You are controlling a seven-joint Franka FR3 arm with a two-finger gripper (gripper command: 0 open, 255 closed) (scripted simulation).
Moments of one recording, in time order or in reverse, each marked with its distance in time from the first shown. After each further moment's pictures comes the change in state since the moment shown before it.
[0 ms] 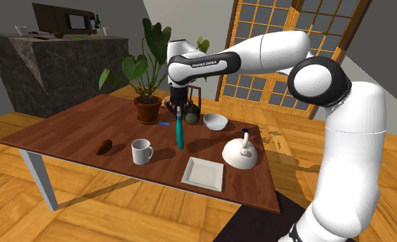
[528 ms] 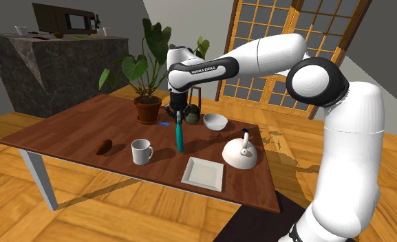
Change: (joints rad) arm -0.002 0.012 -0.003 -0.045 -0.007 0.056 0.009
